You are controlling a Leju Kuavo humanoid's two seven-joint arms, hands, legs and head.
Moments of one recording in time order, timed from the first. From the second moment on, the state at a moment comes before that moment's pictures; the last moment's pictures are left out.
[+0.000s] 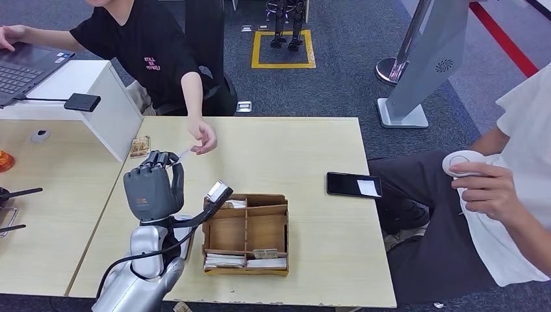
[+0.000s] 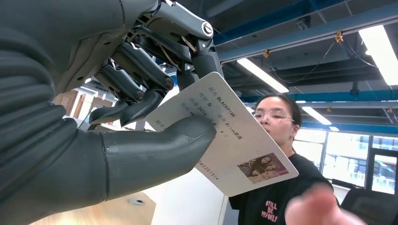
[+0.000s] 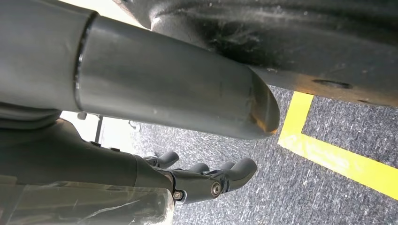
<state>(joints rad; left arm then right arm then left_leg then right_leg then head) -0.26 0.05 -0.46 -1.29 -1.57 0.68 0.42 -0.01 0.28 -1.15 -0.24 1.57 -0.01 0.12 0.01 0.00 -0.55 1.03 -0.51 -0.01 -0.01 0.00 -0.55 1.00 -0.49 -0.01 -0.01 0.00</state>
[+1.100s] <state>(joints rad) -0.07 0.41 -0.67 -1.53 -1.57 0.65 0.66 0.00 0.29 -1.22 -0.30 1.54 0.05 0.07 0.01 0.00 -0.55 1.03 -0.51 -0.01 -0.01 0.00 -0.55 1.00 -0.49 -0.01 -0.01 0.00</state>
